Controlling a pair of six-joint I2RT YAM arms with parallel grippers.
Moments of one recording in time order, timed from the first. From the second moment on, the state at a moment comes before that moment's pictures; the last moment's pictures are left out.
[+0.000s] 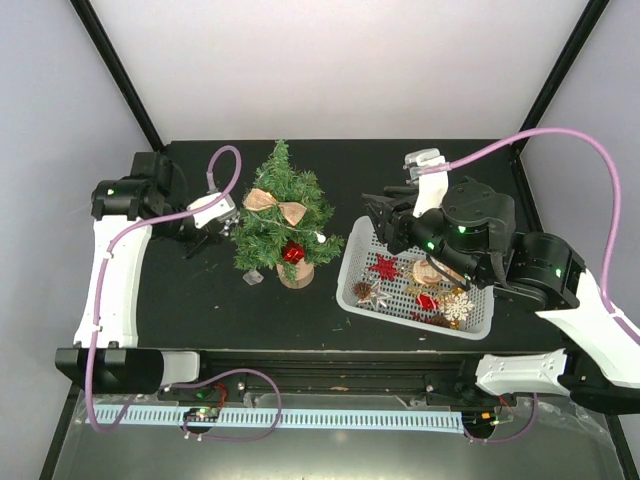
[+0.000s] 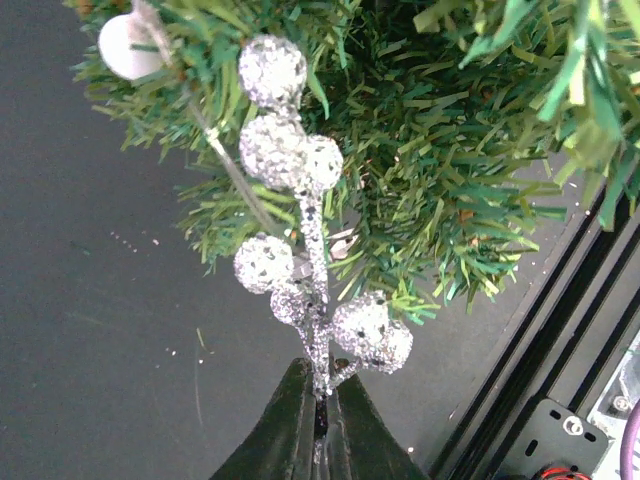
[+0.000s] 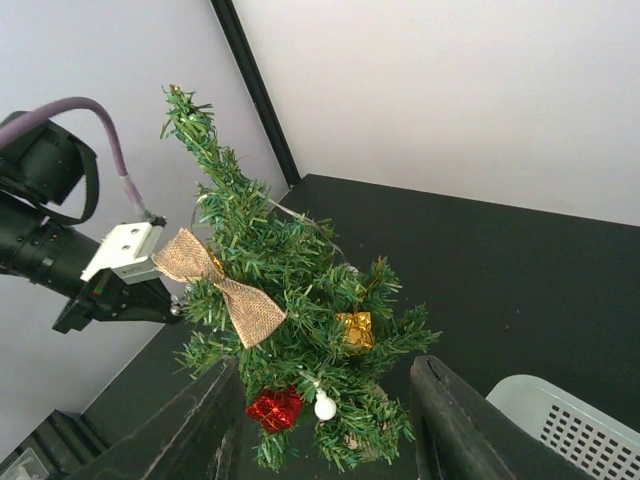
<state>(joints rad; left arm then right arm) 0.03 1.29 1.57 -1.52 0.44 0.93 1.12 1.14 1.74 -0.90 0.41 0.43</state>
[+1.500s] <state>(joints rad) -0.12 1.40 1.57 -1.50 0.39 0.85 1.11 1.11 1.70 -0.89 0.43 0.44</state>
